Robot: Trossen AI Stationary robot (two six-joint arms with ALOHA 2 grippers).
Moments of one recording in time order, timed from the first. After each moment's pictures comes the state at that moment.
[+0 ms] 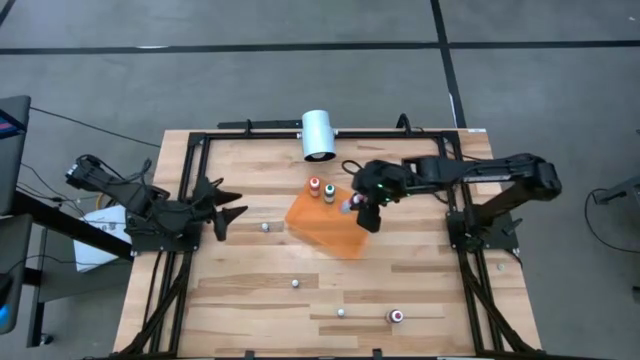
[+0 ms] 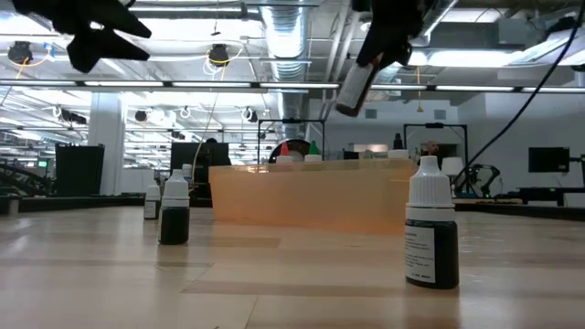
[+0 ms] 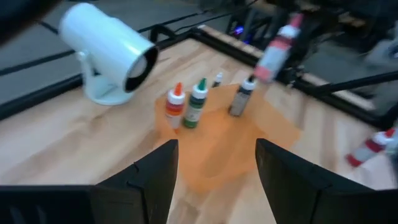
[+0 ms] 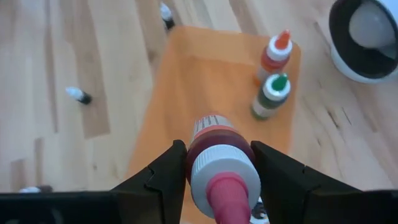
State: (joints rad) left arm -0.45 0.53 0.57 -0.47 -0.78 -0.64; right arm -0.02 1.42 1.28 -0.78 0.04 0.20
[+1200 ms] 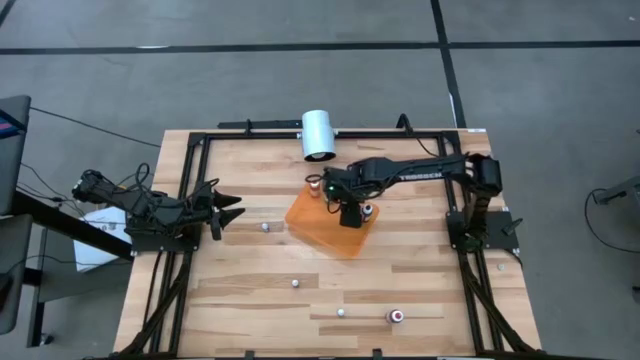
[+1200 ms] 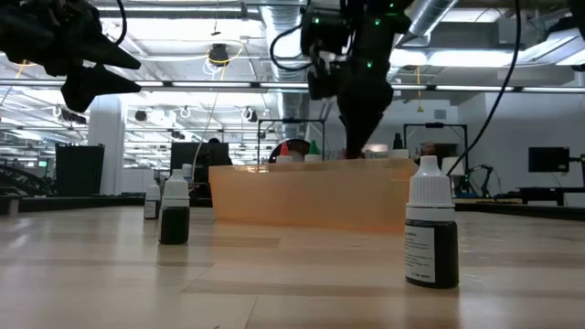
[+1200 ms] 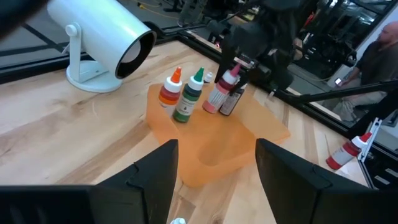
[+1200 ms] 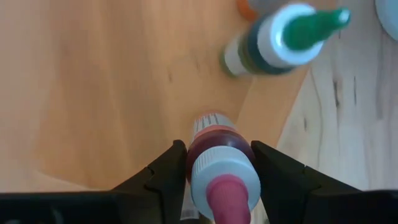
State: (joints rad) left arm -0.36 0.22 0.29 -0.33 -0.66 -0.60; right arm -0.12 1.86 1.45 -0.93 0.08 -0.06
